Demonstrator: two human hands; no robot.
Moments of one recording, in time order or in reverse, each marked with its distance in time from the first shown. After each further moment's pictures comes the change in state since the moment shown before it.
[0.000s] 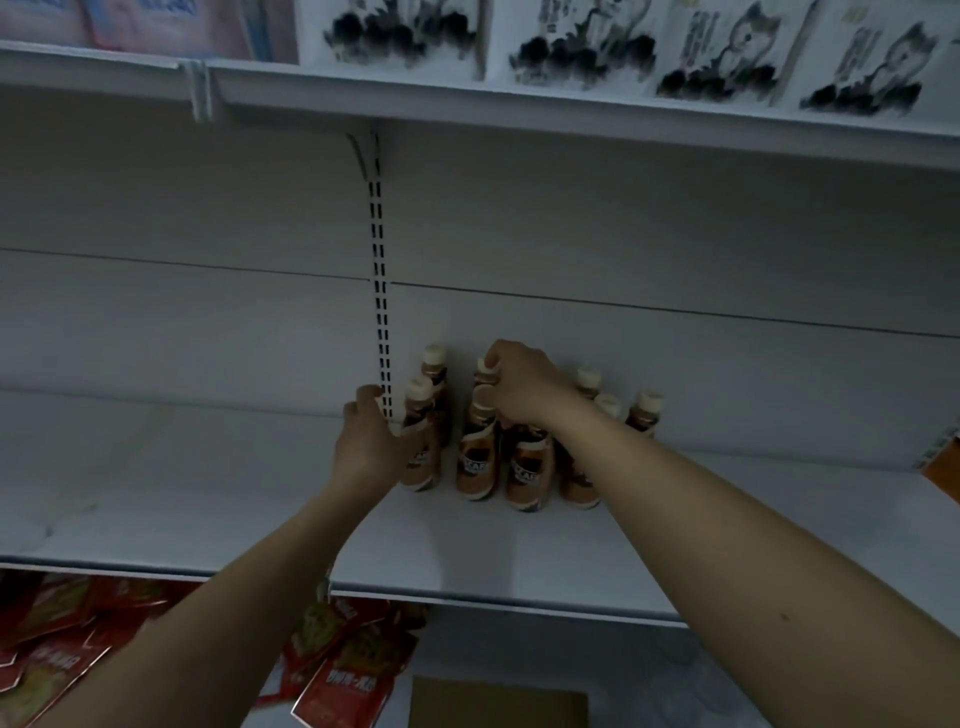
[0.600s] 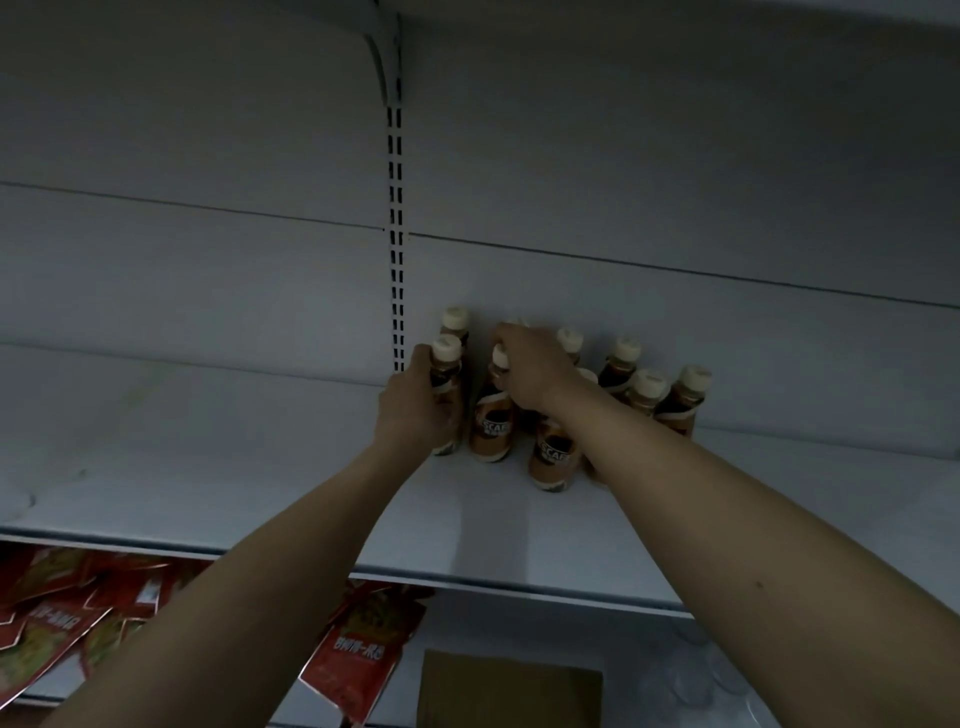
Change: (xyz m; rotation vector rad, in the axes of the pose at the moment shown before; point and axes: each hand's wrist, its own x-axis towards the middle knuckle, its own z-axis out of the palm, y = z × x) left_hand 0.026 -0.004 0.031 0.068 -0.034 0.205; right_hand 0.045 0.017 0.048 -0.239 0.080 -0.153
